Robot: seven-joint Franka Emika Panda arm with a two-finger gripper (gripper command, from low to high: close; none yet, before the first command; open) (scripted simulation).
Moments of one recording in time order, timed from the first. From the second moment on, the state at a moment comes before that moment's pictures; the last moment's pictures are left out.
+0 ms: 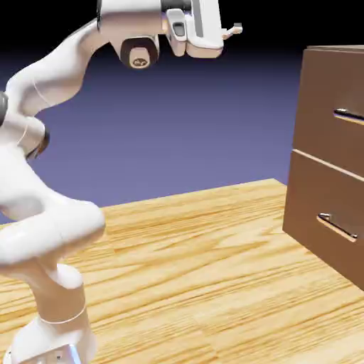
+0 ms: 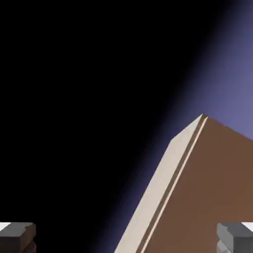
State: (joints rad) arm -1.27 -1.20 0.71 -2.12 1.62 2.67 1.10
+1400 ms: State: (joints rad) arm -2.21 -1.63 1.21 -1.57 2.74 2.44 1.37
